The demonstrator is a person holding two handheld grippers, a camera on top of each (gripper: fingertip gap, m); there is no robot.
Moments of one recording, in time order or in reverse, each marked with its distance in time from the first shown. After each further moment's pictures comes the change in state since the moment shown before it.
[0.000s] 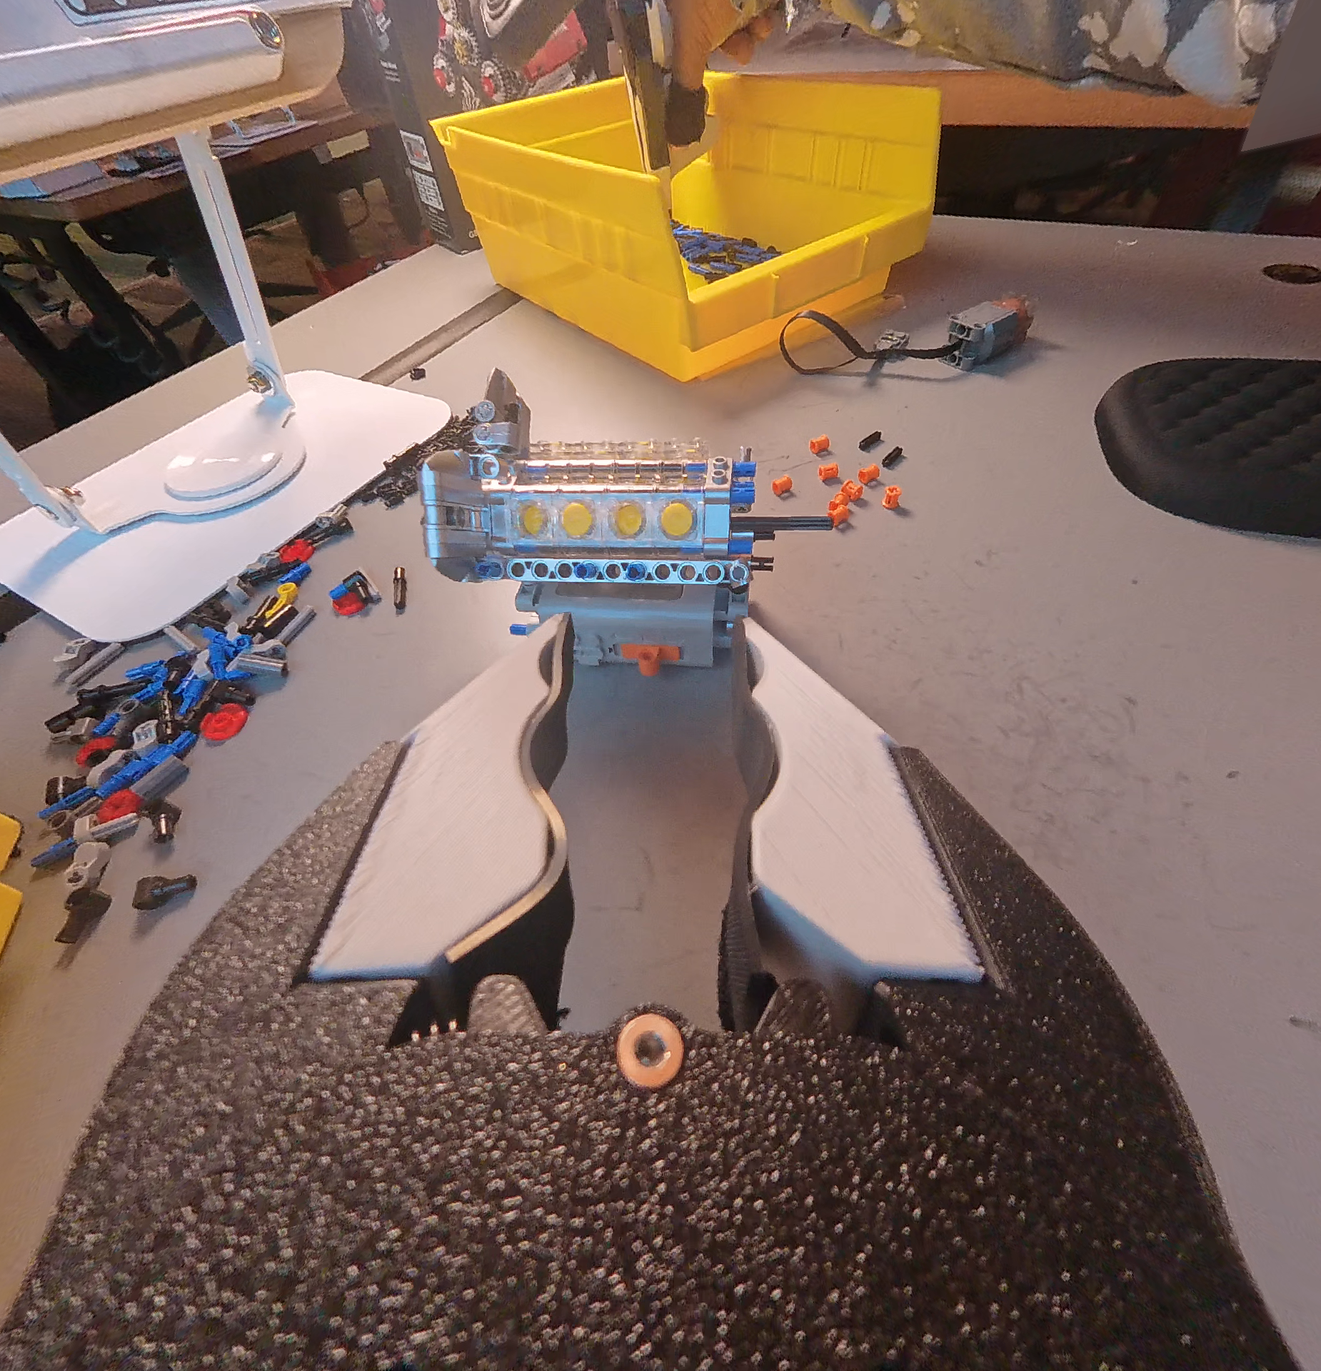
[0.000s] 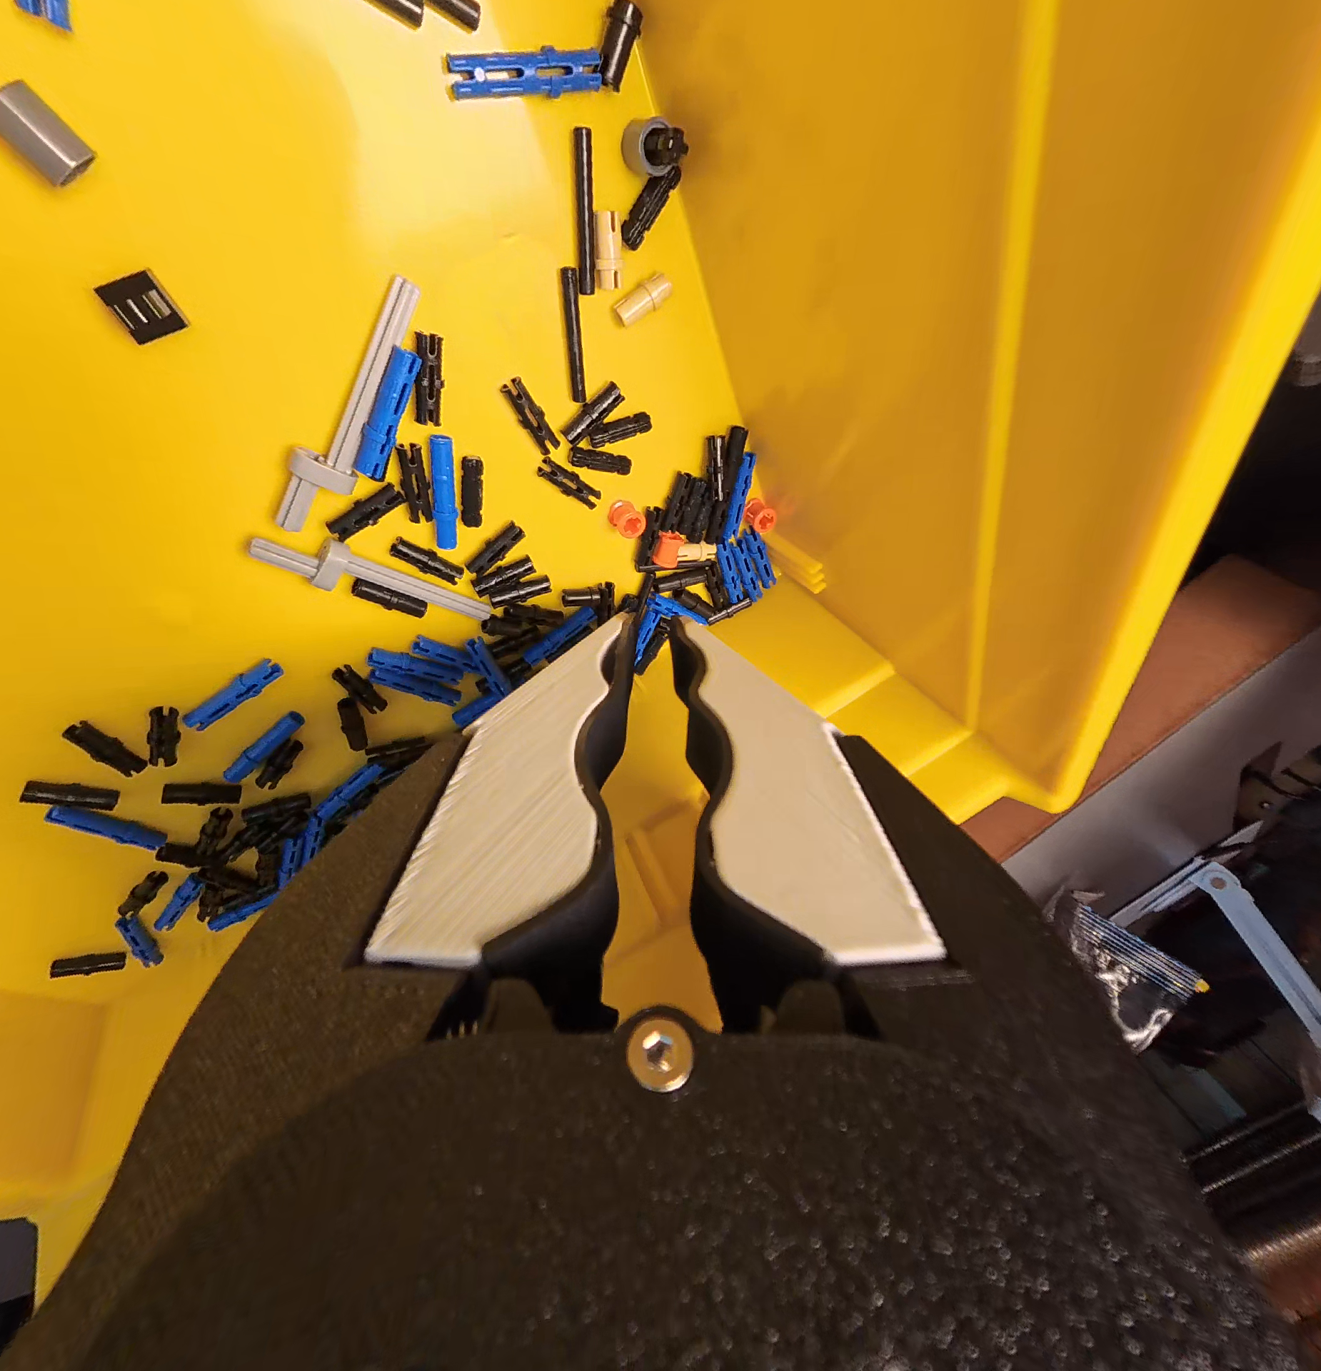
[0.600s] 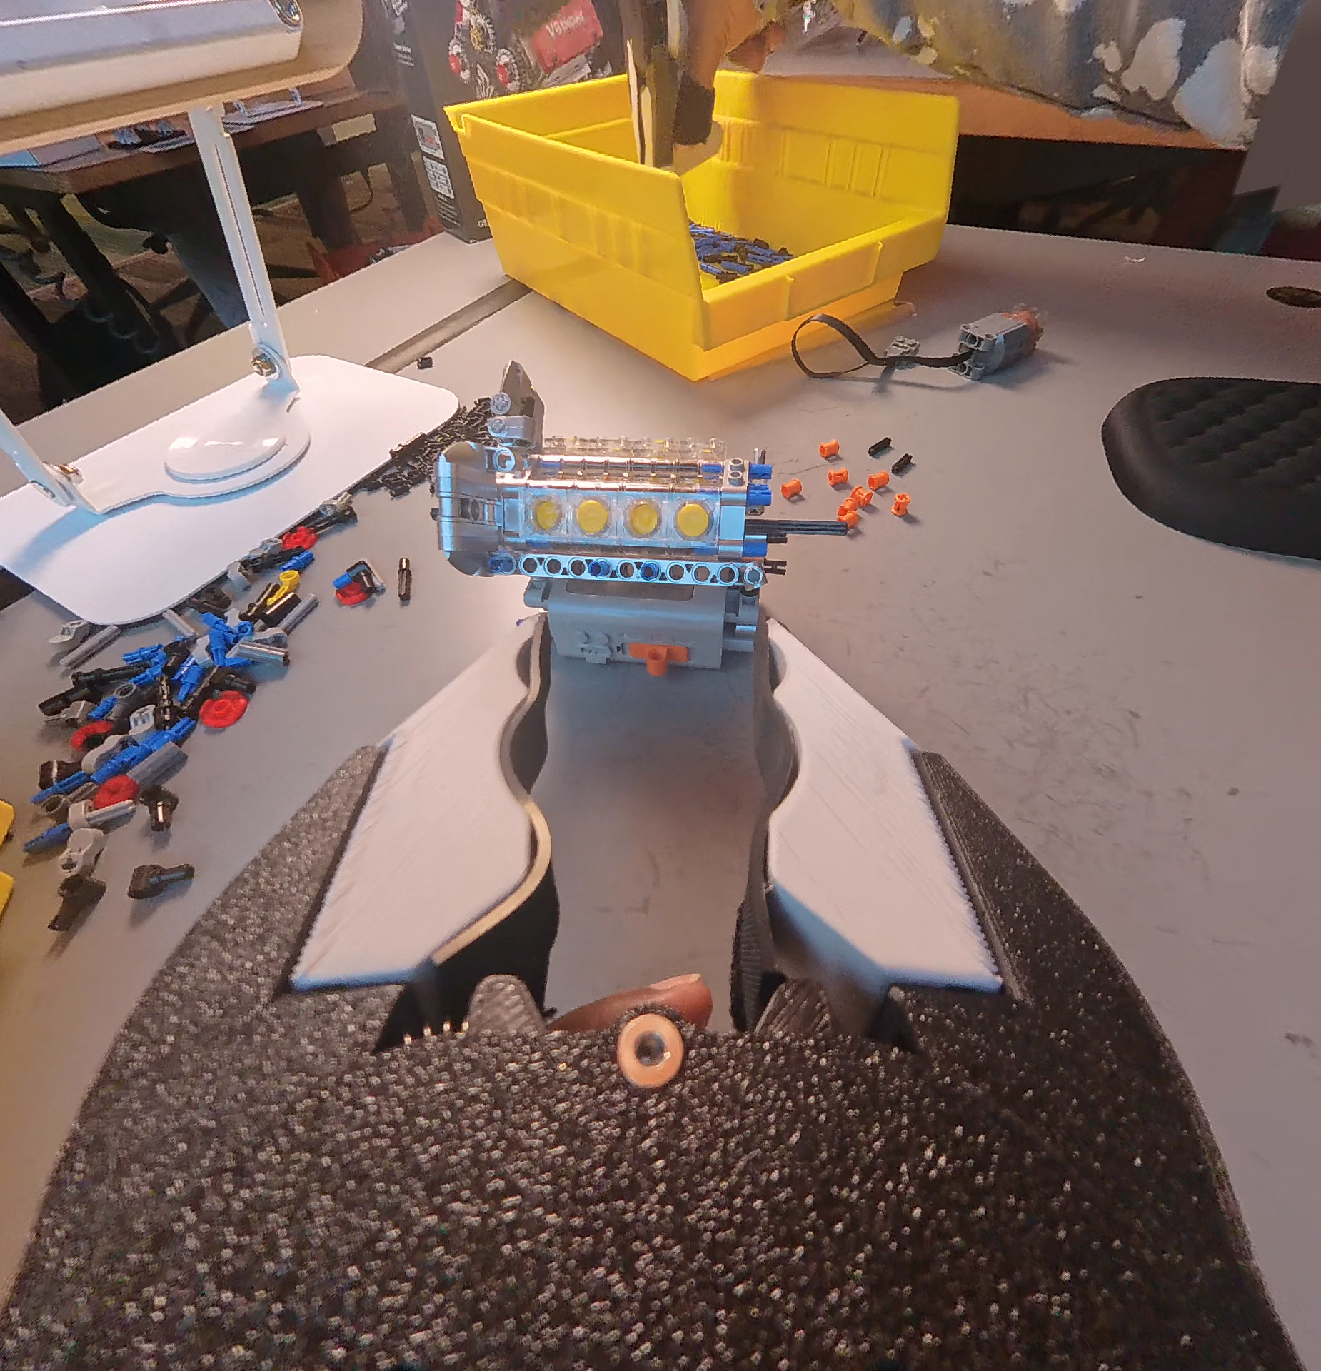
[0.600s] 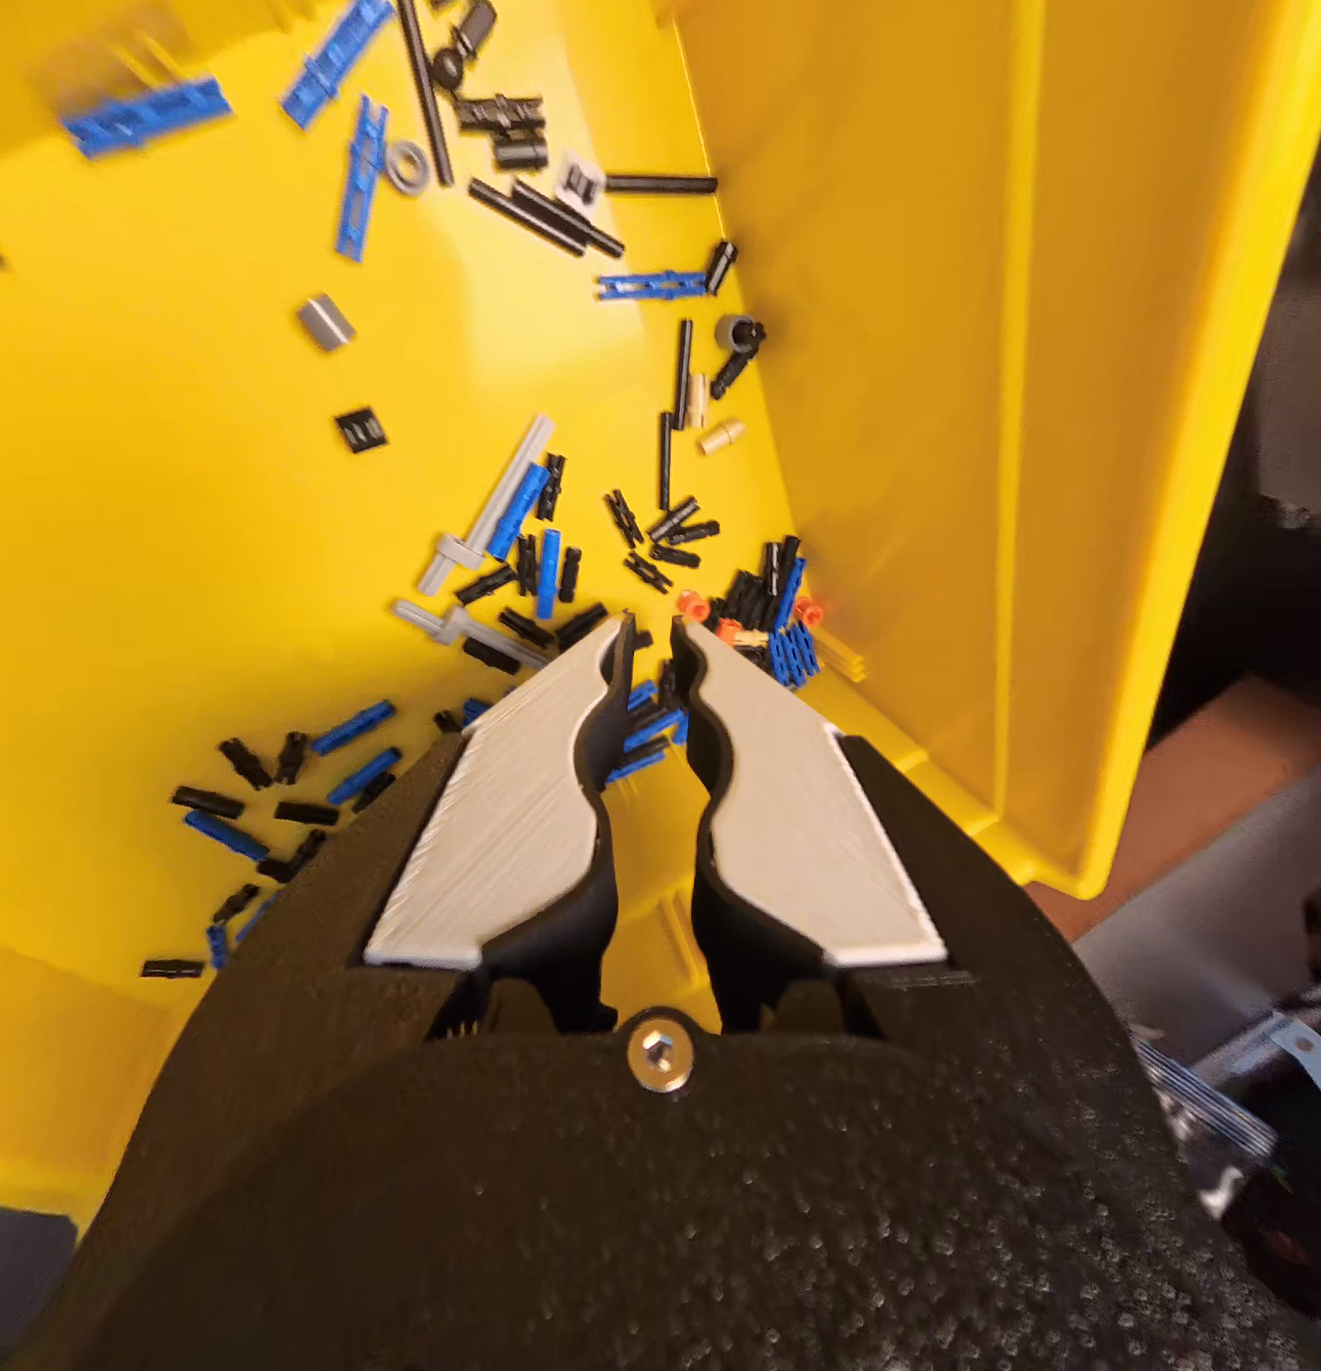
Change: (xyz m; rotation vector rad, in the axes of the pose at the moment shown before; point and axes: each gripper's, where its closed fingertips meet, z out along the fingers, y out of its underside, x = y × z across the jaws) left arm -0.004 0.001 0.001 -0.008 -0.003 -0.029; right arm -0.017 -0.027 -0.012 0.164 -0.094 -0.029
